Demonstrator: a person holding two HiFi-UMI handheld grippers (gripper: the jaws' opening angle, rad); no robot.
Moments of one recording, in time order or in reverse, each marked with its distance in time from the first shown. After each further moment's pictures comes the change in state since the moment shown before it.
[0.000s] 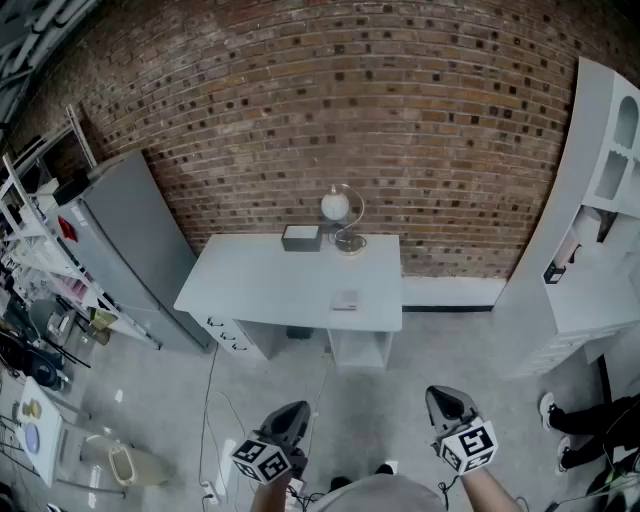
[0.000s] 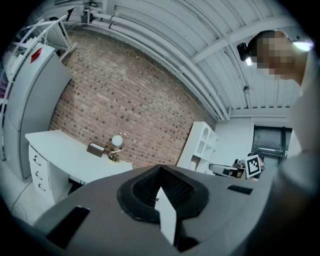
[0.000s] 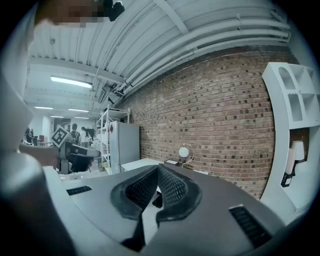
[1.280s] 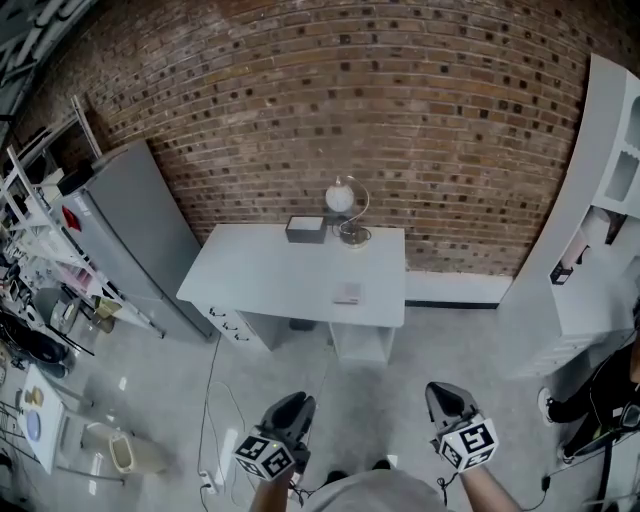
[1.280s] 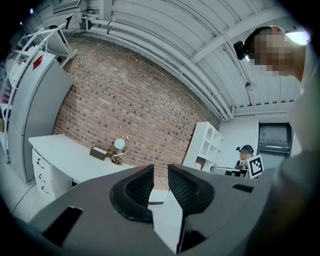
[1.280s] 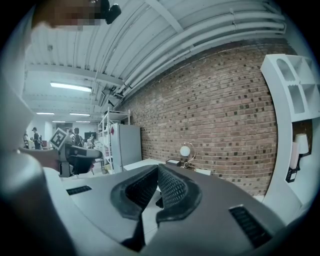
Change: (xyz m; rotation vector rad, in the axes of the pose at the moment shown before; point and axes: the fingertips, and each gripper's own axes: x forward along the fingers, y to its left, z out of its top) left arm 0.017 -0.010 0.001 0.024 -0.032 0.052; right arm 0.005 -0.018 -0.007 0.042 -0.008 0.030
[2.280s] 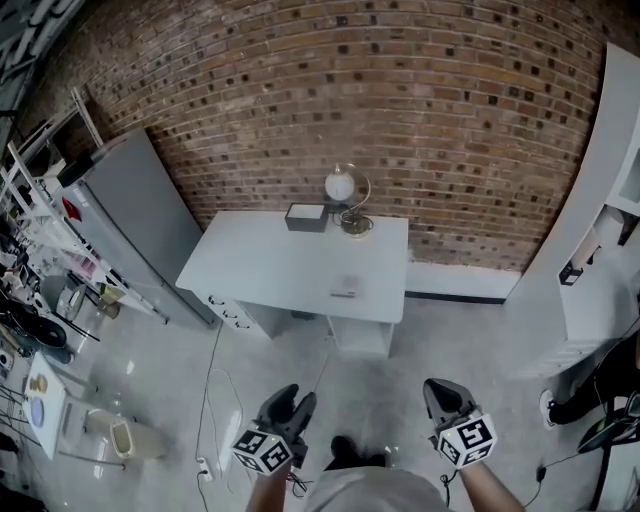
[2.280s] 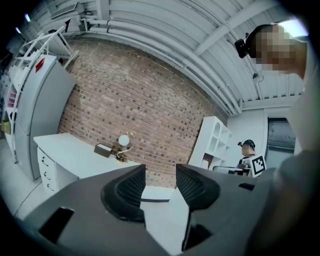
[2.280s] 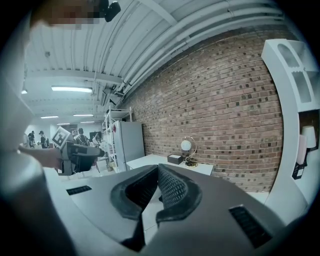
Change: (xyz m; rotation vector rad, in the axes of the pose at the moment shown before) left arm 0.048 -0.007 -0.018 0.004 0.036 0.089; right arm 0.015 -0.056 -0.022 0.032 0.052 0.065
